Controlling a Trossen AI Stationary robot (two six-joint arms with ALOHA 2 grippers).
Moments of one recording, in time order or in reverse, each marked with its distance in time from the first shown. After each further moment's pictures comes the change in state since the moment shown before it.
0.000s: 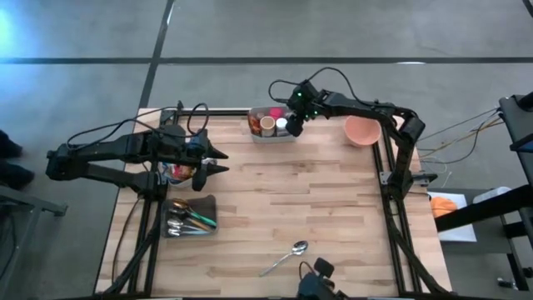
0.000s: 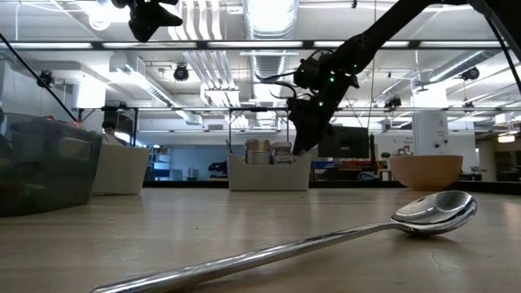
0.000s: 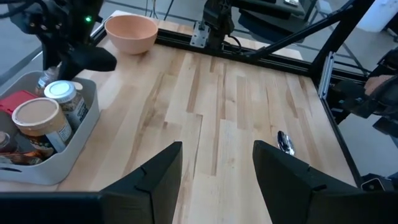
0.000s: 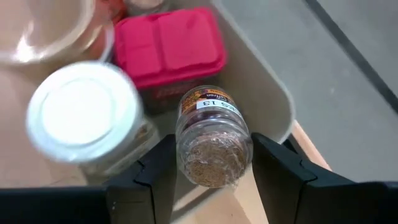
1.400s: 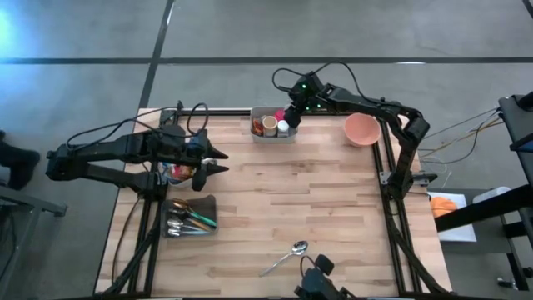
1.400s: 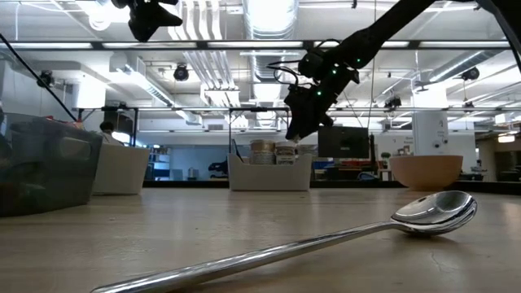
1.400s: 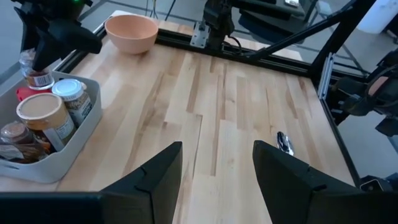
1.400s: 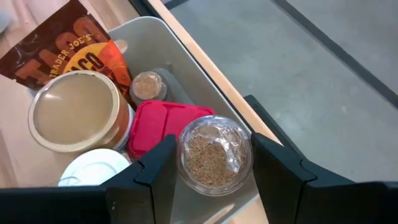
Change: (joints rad) left arm 0.000 -0.001 0.000 0.000 0.000 -0.007; right arm -0.028 -0.020 0.021 0.059 -0.065 0.076
